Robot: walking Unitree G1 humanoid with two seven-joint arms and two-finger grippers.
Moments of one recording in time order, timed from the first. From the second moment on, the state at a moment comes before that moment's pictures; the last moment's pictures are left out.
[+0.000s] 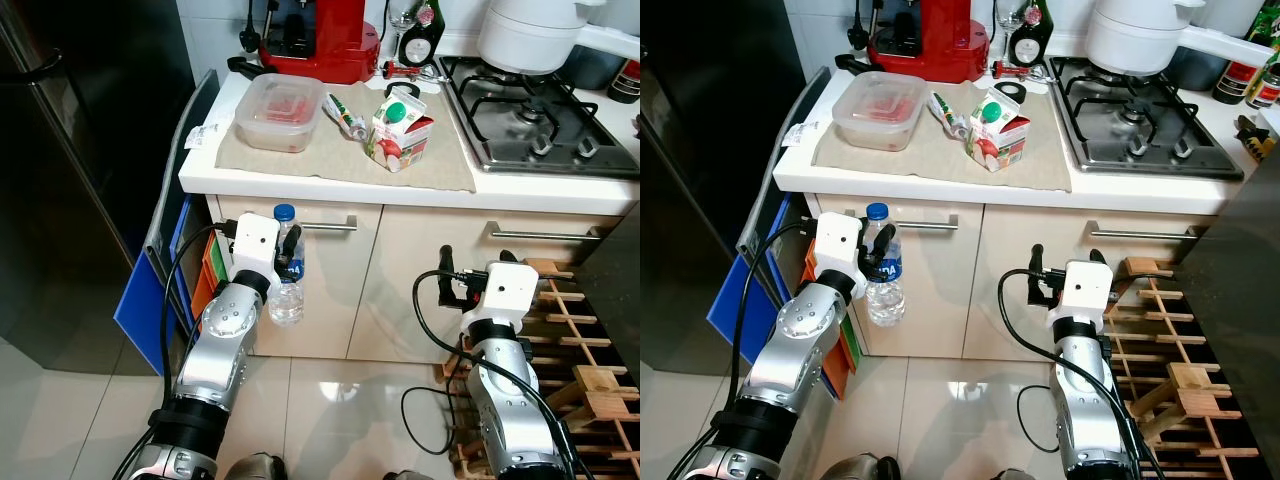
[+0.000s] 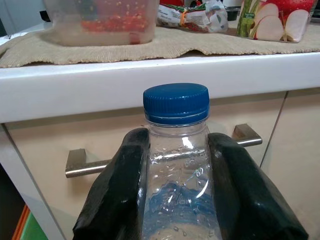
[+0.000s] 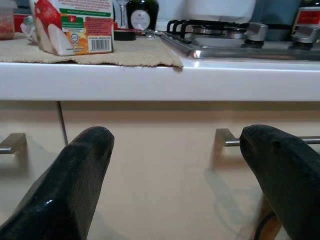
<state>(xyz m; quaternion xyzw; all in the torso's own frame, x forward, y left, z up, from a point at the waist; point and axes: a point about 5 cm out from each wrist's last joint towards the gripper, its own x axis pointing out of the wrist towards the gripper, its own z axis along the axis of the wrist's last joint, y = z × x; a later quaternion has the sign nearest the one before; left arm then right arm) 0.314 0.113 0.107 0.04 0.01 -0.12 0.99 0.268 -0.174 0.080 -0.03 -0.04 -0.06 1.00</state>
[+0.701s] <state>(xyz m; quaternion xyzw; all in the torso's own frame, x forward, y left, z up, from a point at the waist) 0.383 0.083 0.251 0.03 -0.15 -0.16 0.98 0.267 -0.166 0.075 -0.03 -0.03 -0.04 1.00</state>
